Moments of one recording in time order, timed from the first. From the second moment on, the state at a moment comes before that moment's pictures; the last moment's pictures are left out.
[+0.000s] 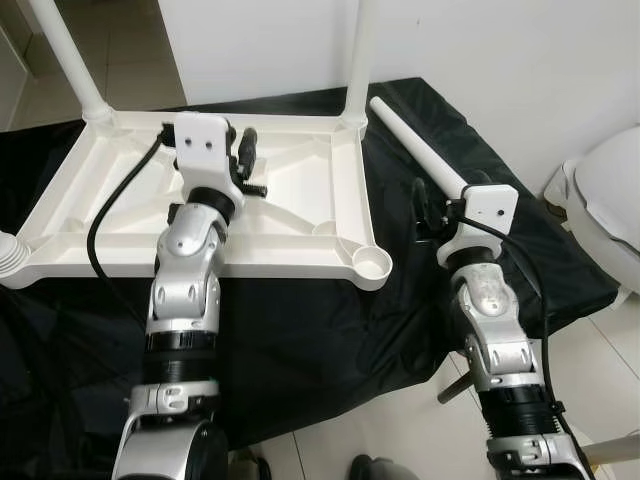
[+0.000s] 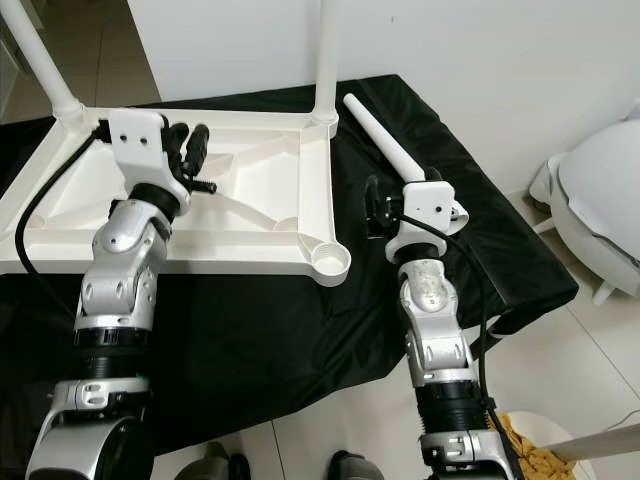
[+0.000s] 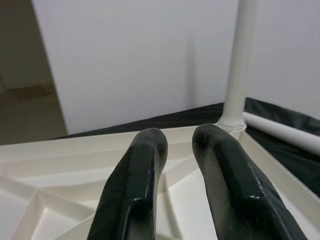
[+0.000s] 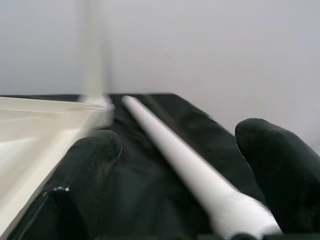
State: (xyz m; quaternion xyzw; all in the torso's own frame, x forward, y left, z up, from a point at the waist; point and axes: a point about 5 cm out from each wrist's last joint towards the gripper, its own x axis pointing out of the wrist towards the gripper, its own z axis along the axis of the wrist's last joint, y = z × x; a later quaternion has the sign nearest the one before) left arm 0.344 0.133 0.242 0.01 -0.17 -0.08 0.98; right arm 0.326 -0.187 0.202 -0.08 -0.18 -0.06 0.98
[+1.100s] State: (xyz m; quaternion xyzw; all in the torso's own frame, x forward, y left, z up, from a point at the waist) left arm 0.292 0.077 0.241 0.10 -0.11 -0.33 0.93; right arm 0.367 -0.241 0.224 -0.03 -0.07 -0.07 1.00
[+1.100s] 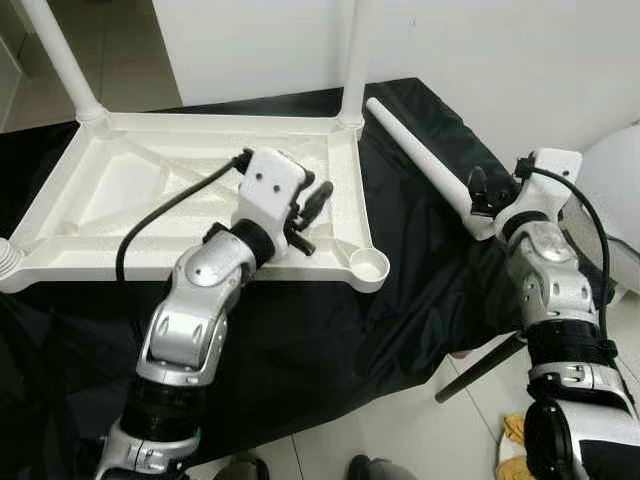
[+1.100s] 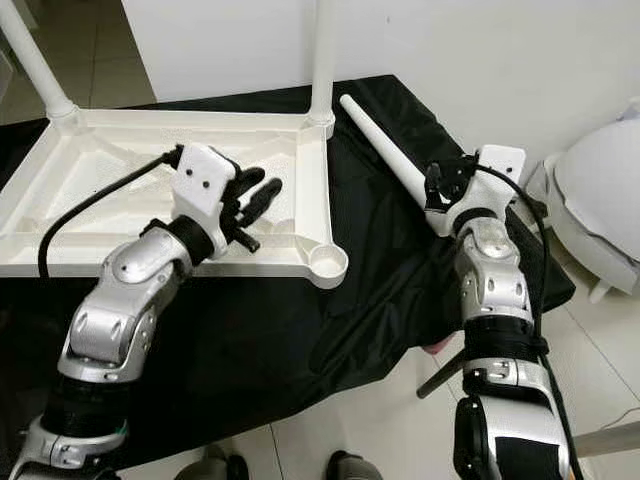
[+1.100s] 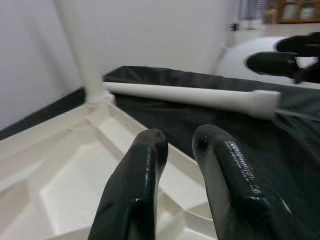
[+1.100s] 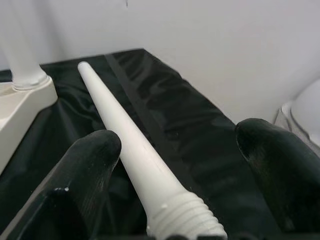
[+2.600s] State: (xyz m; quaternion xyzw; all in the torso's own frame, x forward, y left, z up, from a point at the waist) left arm 0.262 0.081 0.243 0.09 -0.04 -0.36 0.93; right arm 0.381 -0.245 0.247 -0.02 -0.08 0.02 1.00
